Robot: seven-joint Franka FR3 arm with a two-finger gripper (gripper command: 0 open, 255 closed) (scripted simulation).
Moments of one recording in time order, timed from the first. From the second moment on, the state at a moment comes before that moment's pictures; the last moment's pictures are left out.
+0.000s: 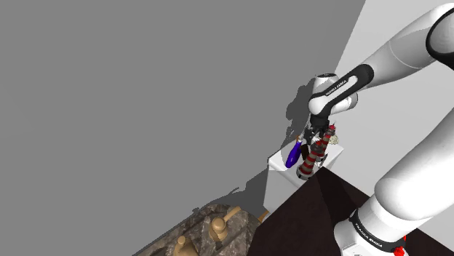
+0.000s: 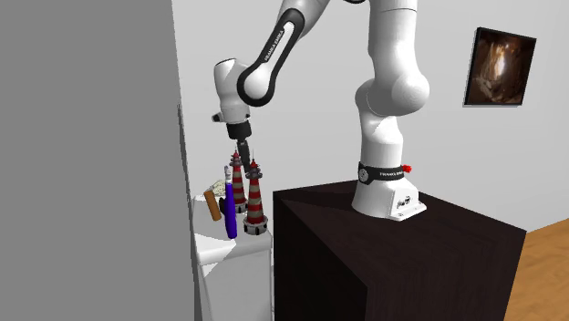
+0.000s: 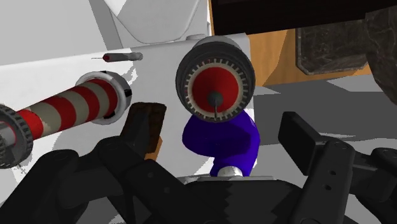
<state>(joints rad) -0.29 0.02 -0.30 -2.54 -0.27 2.46 -0.21</state>
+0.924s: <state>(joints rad) -0.29 0.12 -0.30 -2.55 -0.26 2.56 -0.21</state>
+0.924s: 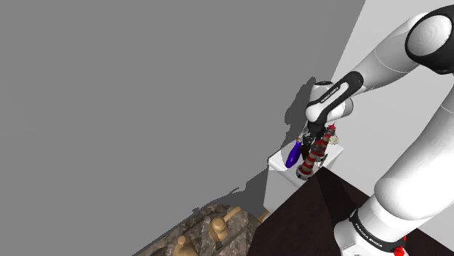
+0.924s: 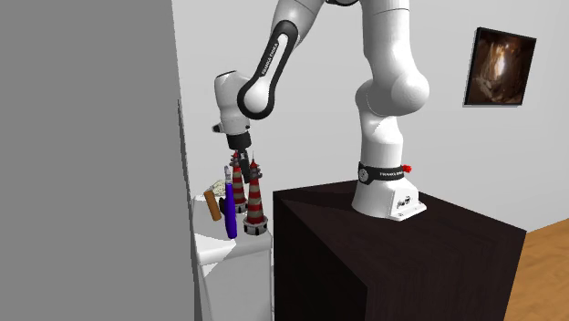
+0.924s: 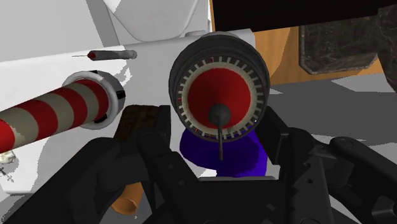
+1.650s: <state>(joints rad) -0.29 0.02 -0.30 -2.54 -0.28 2.45 -0.21</state>
